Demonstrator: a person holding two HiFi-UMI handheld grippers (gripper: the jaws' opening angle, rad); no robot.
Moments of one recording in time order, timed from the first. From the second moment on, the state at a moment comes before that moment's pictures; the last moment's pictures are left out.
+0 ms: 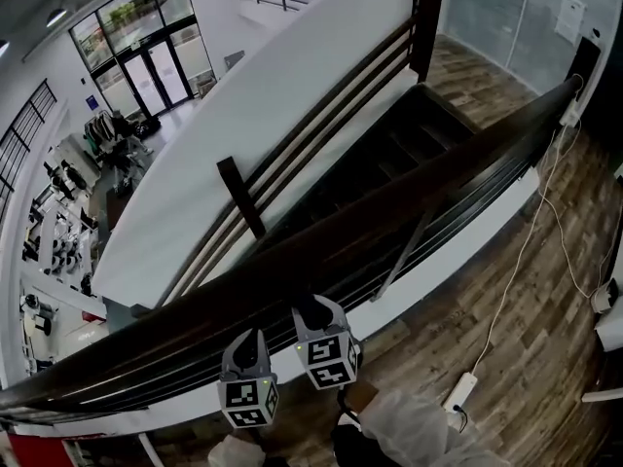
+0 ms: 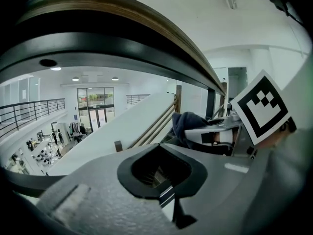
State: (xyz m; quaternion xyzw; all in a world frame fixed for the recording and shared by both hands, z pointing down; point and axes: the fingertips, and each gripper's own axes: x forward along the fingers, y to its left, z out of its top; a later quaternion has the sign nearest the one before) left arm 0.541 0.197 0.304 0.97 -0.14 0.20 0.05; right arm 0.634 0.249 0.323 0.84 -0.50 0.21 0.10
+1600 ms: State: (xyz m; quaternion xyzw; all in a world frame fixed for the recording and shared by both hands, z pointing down) left arm 0.586 0.293 0.323 0.98 -0.03 0.20 0.08; right arm 0.809 0.408 0.304 0.91 -0.36 0.14 0.14
